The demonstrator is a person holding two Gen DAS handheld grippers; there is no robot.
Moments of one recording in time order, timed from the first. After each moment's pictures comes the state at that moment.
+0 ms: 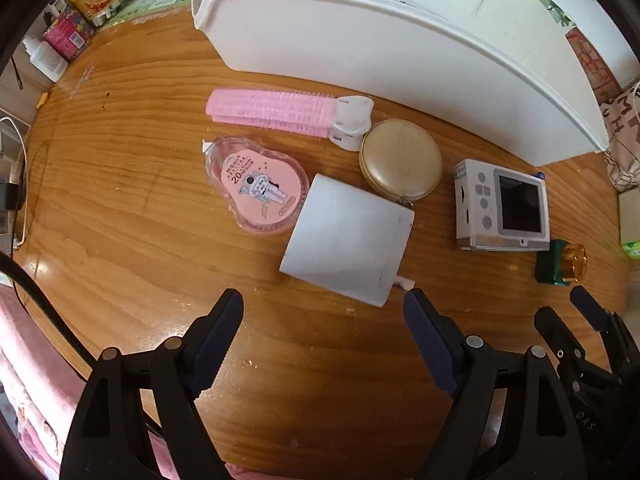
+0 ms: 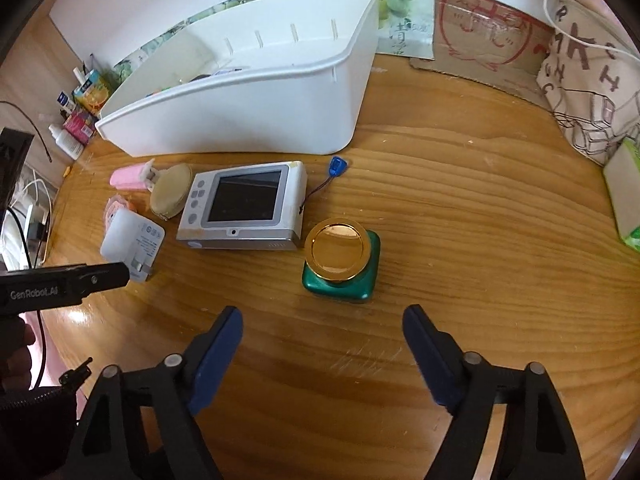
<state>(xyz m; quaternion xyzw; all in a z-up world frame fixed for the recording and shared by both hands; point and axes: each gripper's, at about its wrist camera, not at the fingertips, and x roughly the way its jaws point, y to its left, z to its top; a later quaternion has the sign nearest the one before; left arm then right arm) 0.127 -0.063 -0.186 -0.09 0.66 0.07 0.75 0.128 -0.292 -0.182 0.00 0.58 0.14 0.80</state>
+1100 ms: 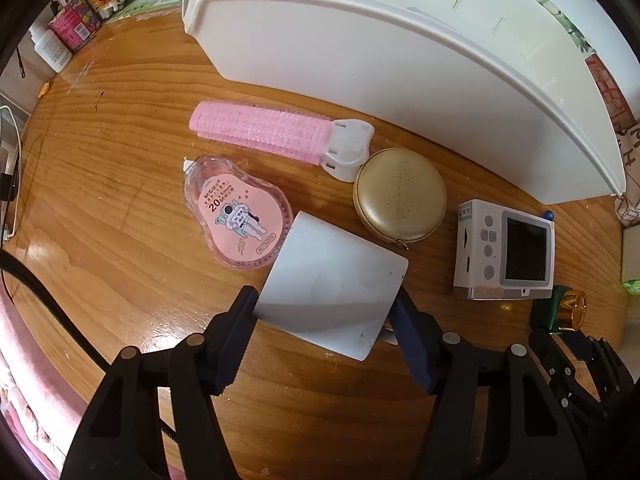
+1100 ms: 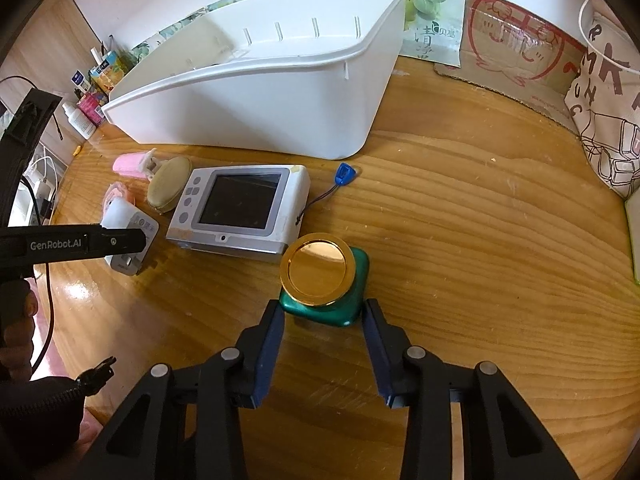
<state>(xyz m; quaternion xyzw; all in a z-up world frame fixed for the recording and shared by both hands) 0.162 -0.060 -0.209 -0.11 0.64 0.09 0.75 0.141 -0.291 -0.192 -0.03 0.57 0.18 0.80</state>
